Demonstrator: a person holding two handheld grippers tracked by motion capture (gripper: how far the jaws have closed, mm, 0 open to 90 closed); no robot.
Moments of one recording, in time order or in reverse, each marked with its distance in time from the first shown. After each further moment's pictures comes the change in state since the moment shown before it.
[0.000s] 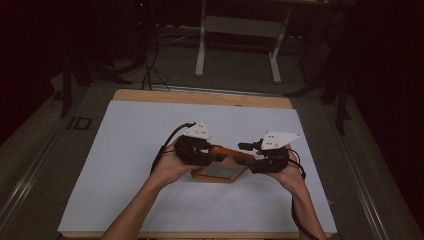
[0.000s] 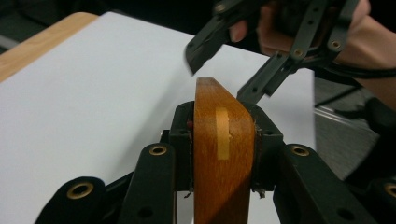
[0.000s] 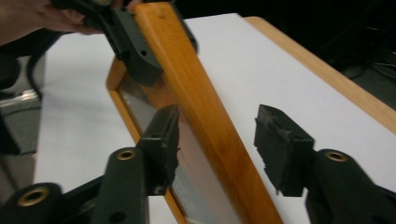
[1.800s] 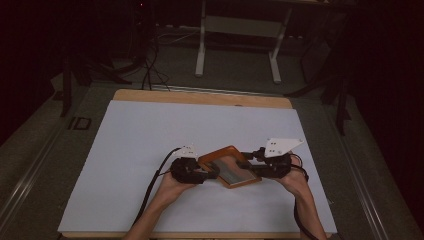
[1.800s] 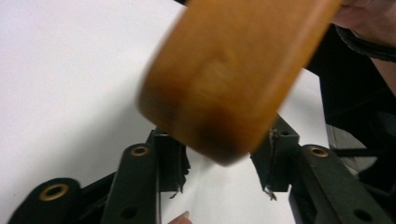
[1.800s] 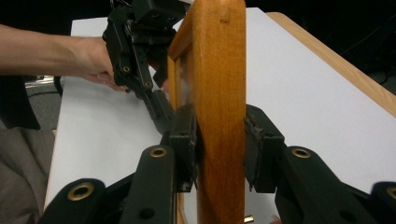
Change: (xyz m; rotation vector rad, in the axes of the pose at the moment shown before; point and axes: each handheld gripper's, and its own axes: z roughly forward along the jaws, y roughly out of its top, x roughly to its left) left arm 0.015 -0.101 0.039 -0.122 -0.035 -0.229; right arm 0.002 -0.017 -0.006 0.005 0.057 -0.046
